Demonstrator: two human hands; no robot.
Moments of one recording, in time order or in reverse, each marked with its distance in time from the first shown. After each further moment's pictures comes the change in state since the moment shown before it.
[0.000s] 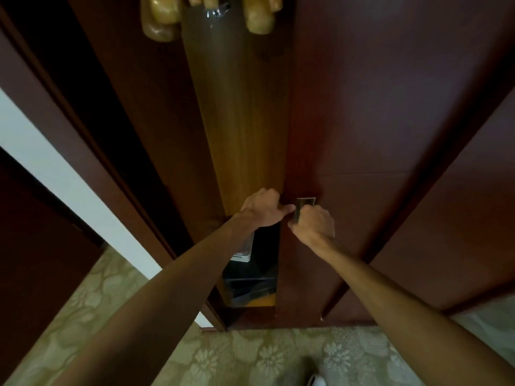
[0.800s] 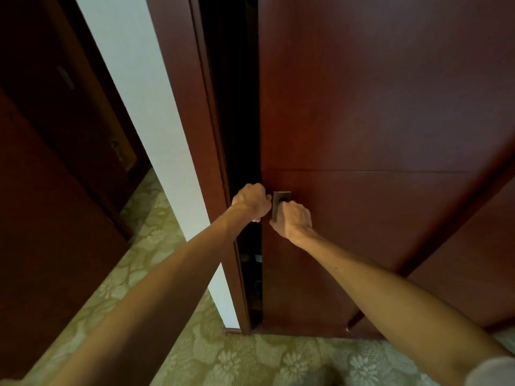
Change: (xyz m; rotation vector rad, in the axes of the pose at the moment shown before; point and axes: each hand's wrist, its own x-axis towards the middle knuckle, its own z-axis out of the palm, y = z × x) left_hand -0.102 -0.132 -0.067 -0.091 0.096 -0.306; right_hand -0.027 -0.172 0.074 -0.129 -0.023 -0.238
